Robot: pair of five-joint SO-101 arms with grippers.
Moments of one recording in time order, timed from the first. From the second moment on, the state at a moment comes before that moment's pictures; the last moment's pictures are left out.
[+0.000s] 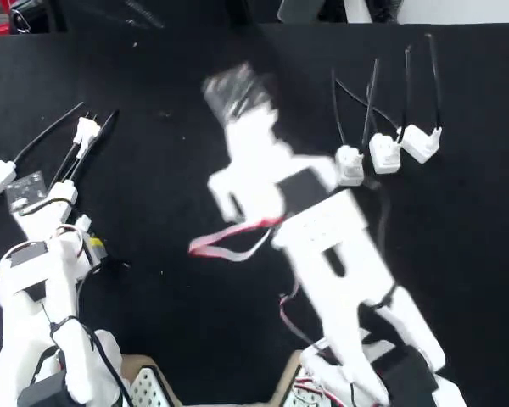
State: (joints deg) left arm -31.6 -34.7 67.3 43.7 -2.9; right arm -30.6 -23.4 31.1 60.0 -0.3
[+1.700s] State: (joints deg) left arm -30.2 24.1 -5.4 70.2 -34.1; right arm -36.0 -24.4 63.3 27.5 -1.3
